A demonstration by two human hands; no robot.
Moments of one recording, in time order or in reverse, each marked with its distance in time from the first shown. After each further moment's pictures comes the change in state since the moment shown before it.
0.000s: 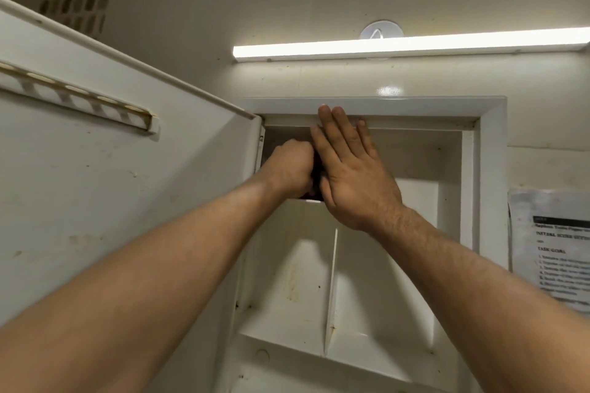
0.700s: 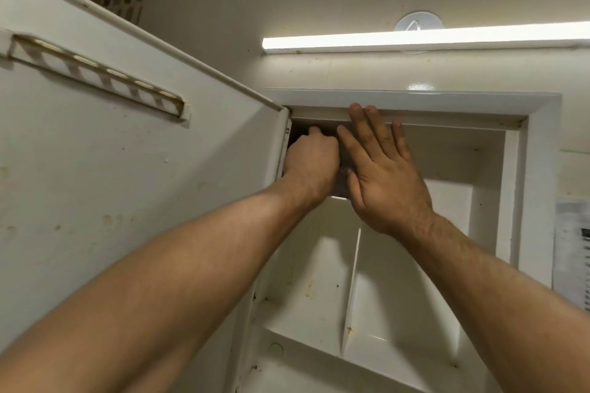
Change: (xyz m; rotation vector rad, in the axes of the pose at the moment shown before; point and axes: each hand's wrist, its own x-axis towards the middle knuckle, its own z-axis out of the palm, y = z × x) left_hand -0.005 0.007 0.009 0.181 0.207 -0.136; right_hand -0.007 0.006 0.016 0.055 0.115 -0.001
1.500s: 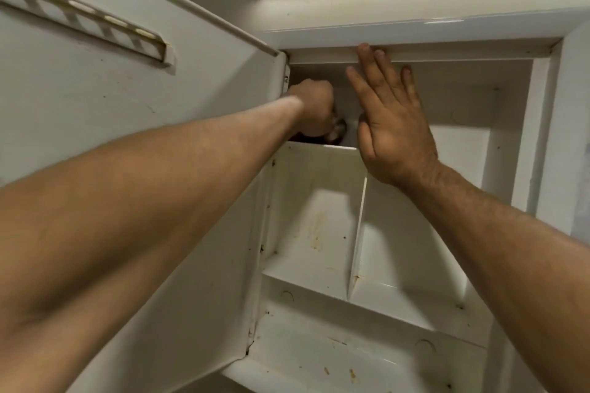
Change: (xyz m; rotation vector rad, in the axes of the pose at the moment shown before) left_hand 0.012 -0.013 -0.022 -0.114 -0.351 -0.019; right_hand -0.005 0.002 0.007 0.251 0.090 0.033
